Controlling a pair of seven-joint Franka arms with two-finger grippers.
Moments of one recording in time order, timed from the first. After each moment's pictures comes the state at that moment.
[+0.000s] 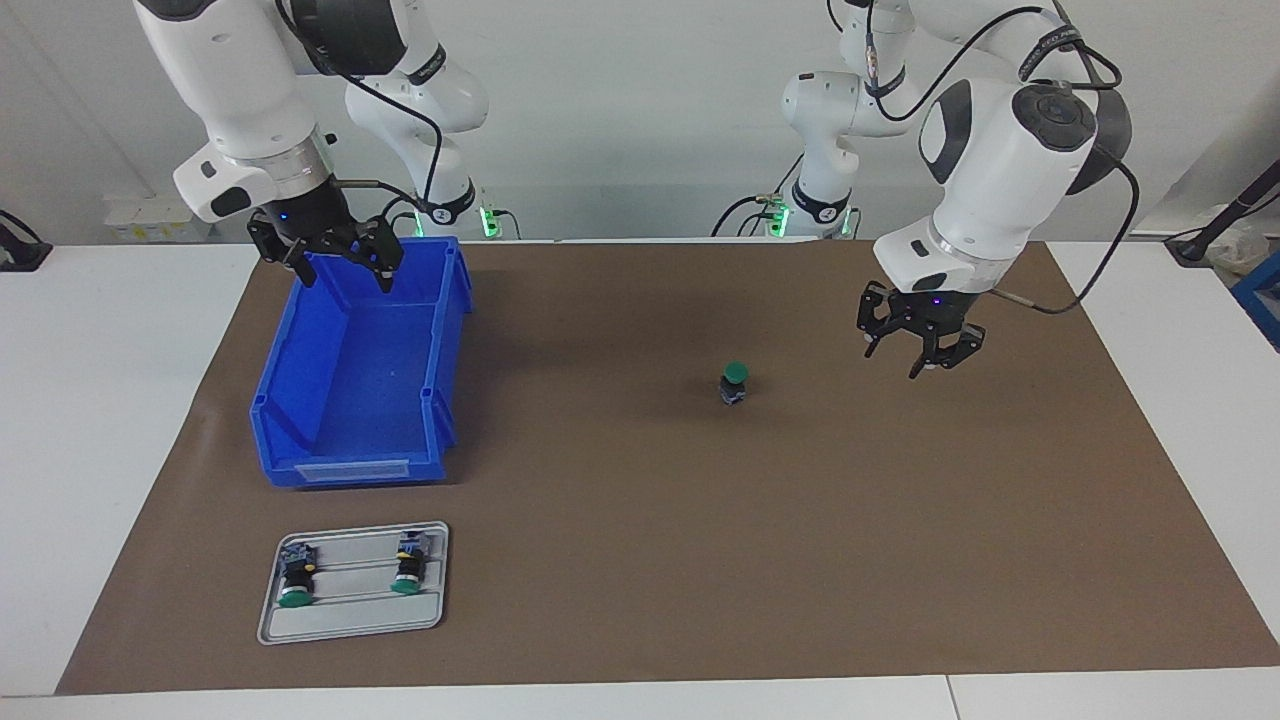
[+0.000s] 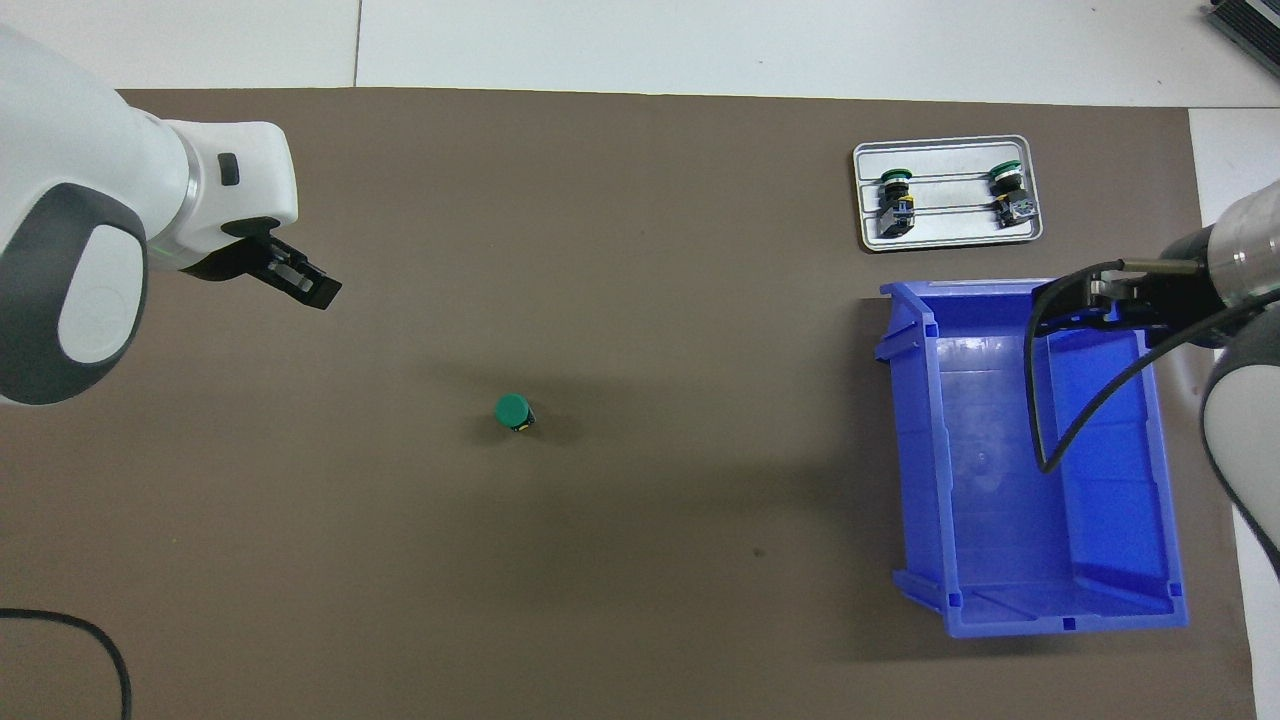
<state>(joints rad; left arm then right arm) -0.21 0.16 0.01 -1.57 -0.02 1.73 0.32 0.02 0.01 0.05 -1.60 -0.01 1.58 0.19</state>
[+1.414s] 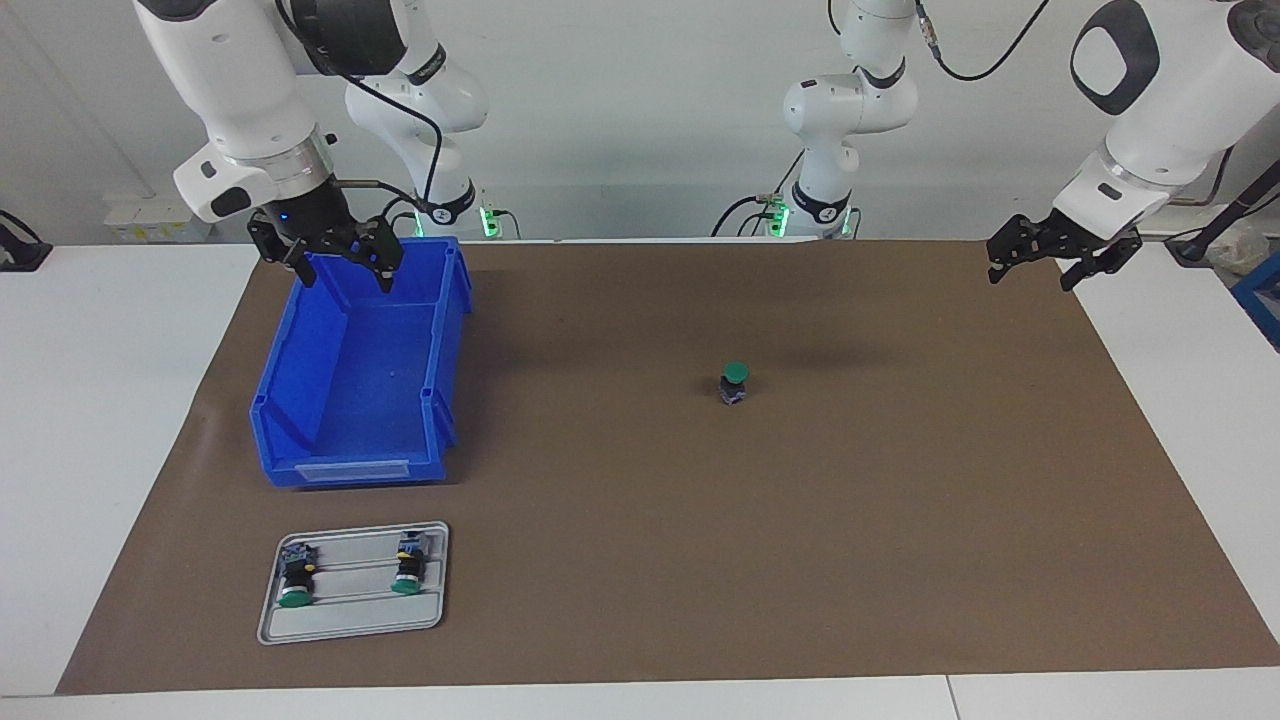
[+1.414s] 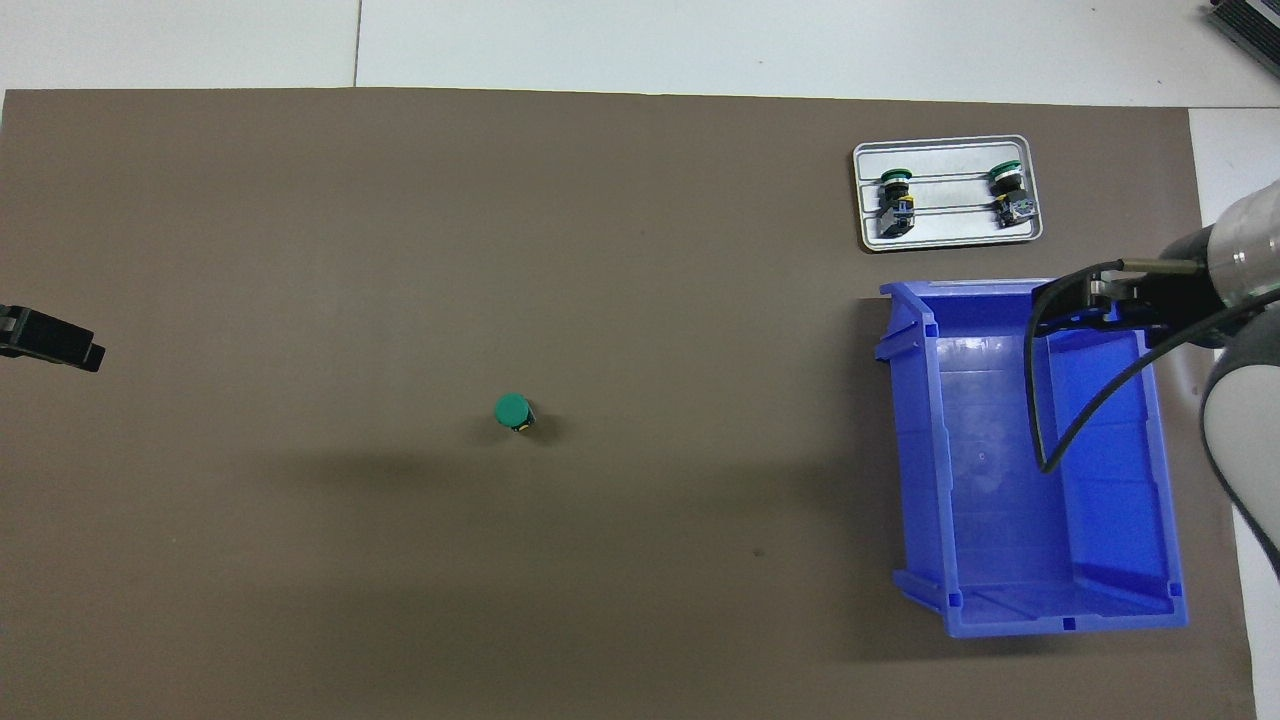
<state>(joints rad) 0.03 0.03 0.01 -1.61 0.01 1.54 0.13 0.02 0.01 0.05 -1.60 -0.01 1.58 0.19</state>
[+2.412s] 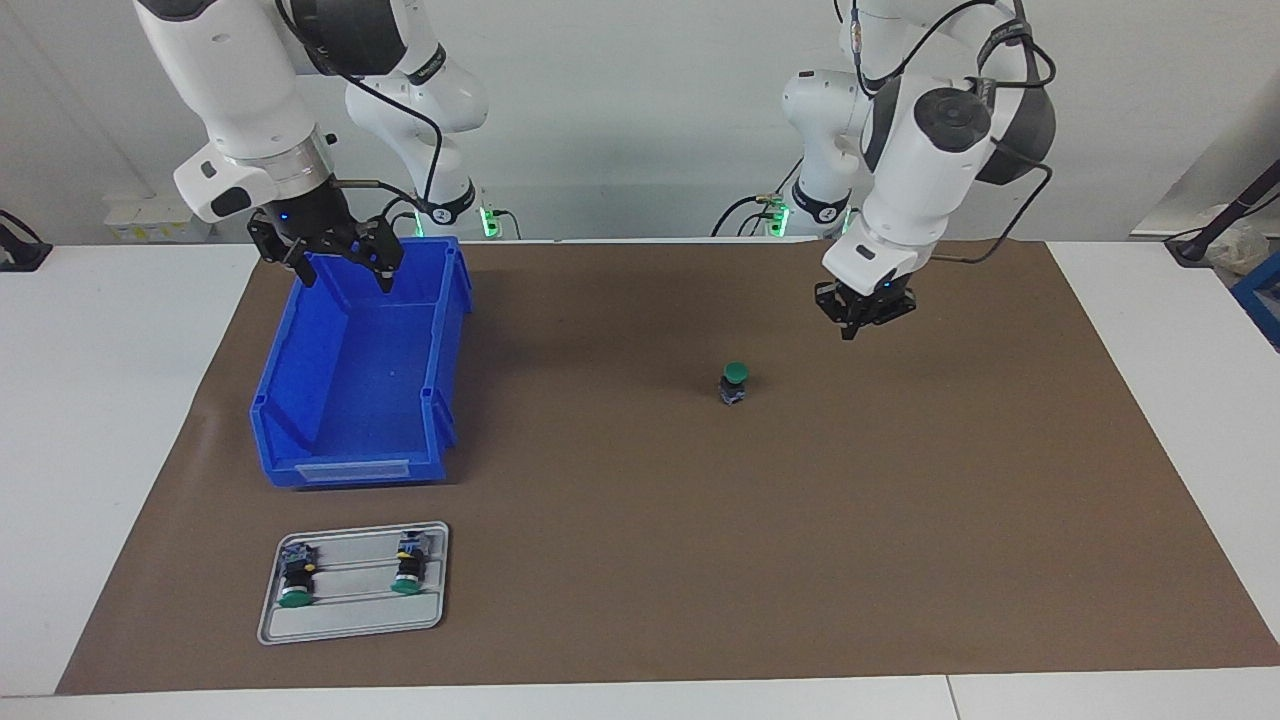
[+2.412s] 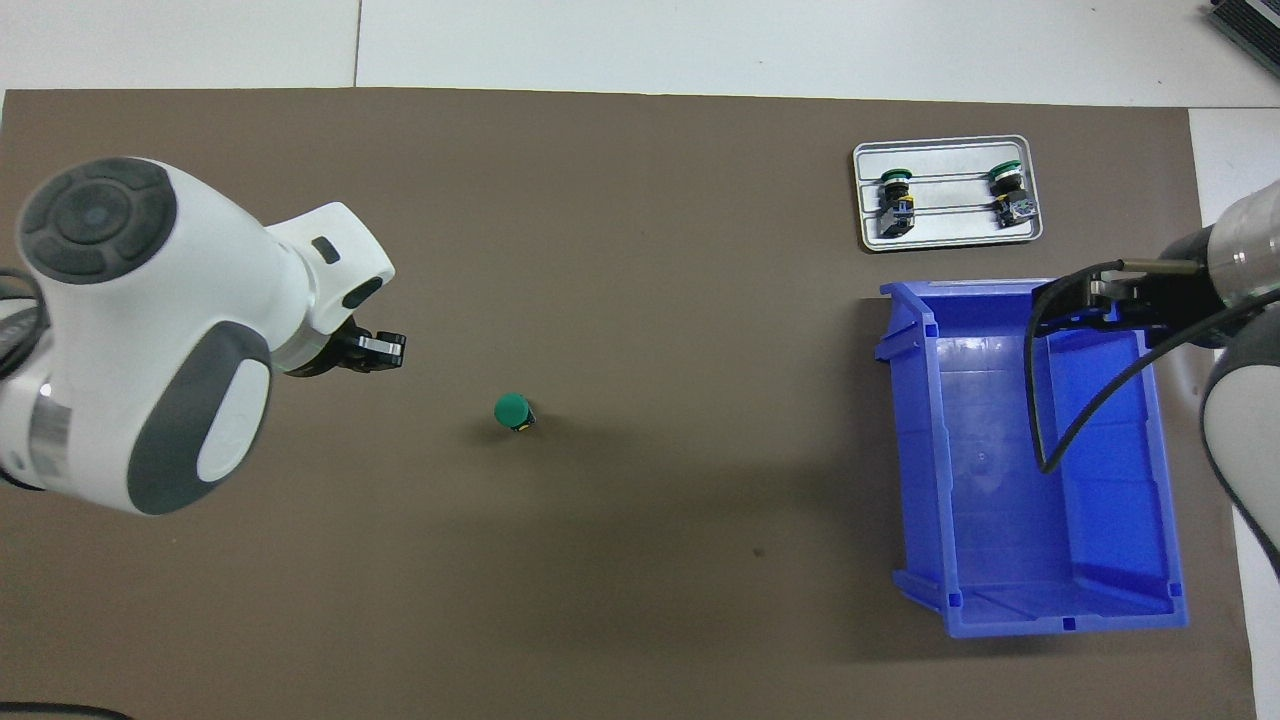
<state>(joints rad) -0.34 0.04 -0.01 -1.86 0.01 1.88 -0.19 0.02 0.01 0.05 -1.60 -0.01 1.58 0.19</state>
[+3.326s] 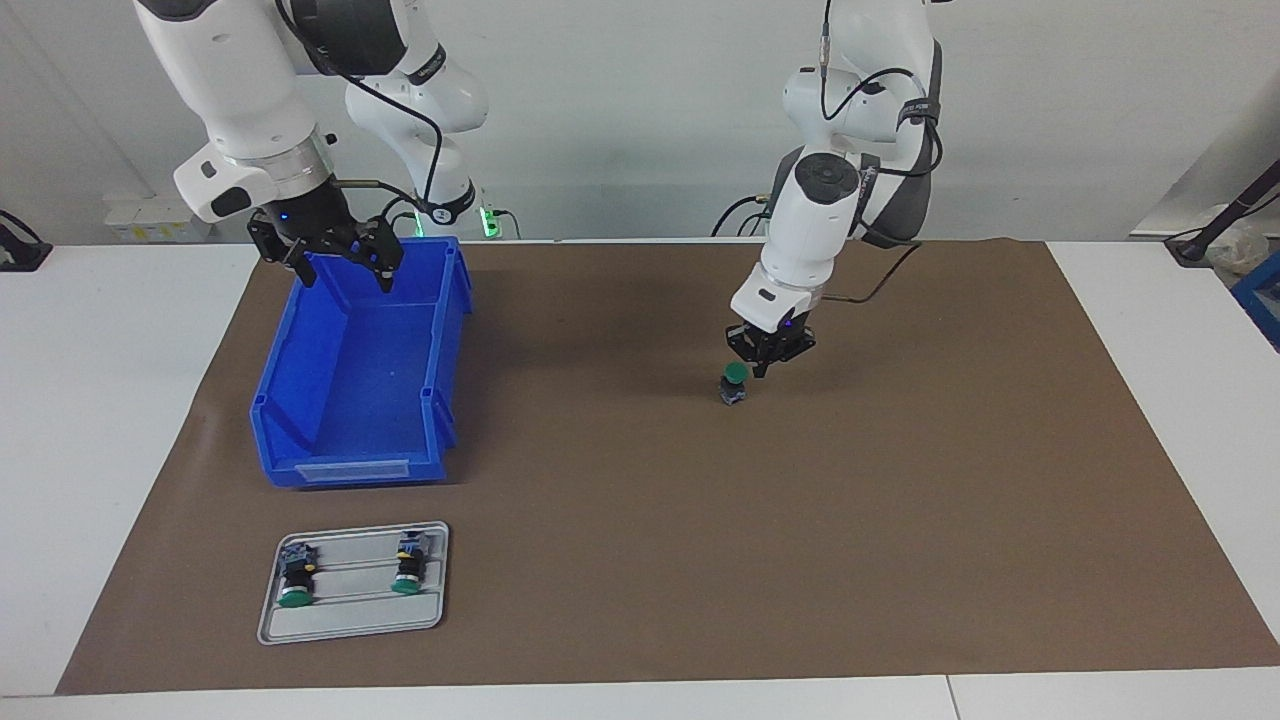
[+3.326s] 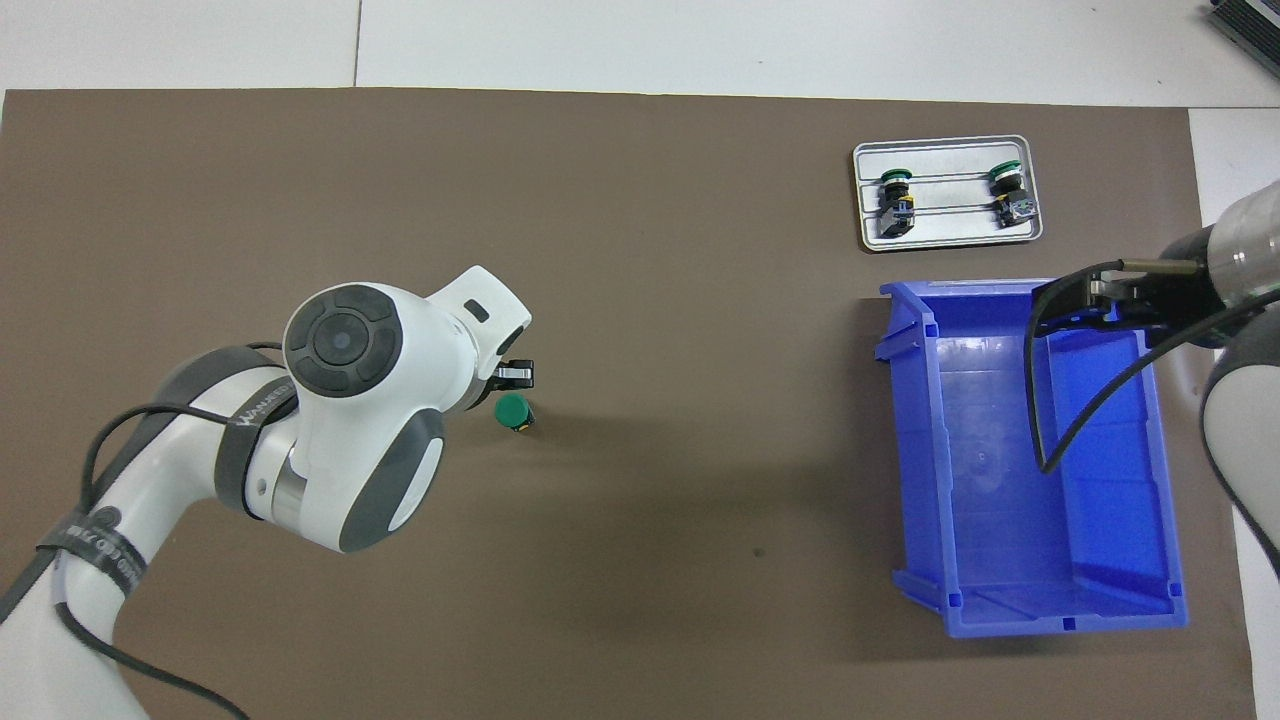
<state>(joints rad) -0.50 0.12 -0.02 -2.04 -0.03 2.23 -0.44 0.02 0.01 0.05 -1.60 -0.01 1.58 0.19</state>
